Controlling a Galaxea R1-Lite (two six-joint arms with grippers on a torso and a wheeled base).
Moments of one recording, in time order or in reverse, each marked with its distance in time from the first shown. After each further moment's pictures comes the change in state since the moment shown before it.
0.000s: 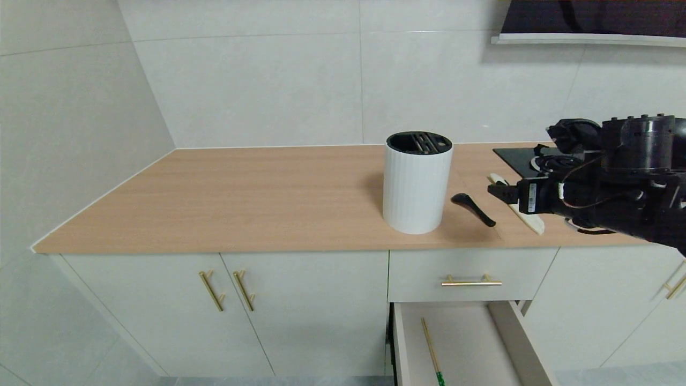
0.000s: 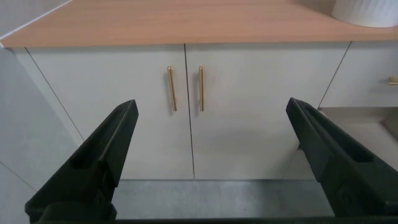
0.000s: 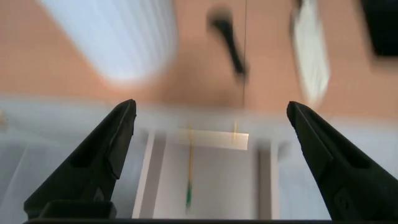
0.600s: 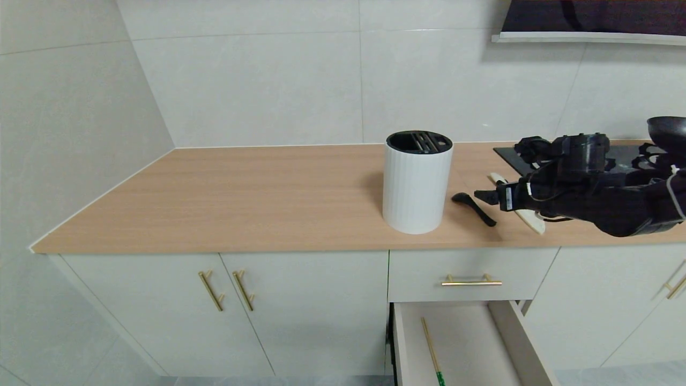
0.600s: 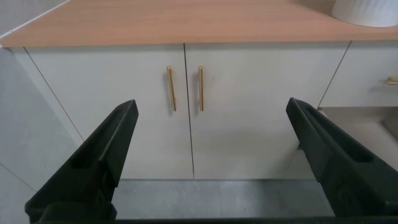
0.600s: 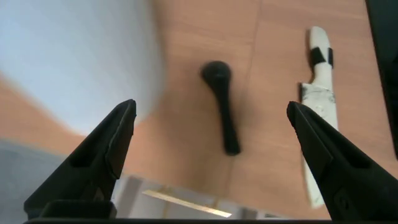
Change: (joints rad) left arm 0.000 0.000 0.000 0.000 0.000 0.000; right arm -0.149 0.332 -0.249 -0.029 0.216 -0.127
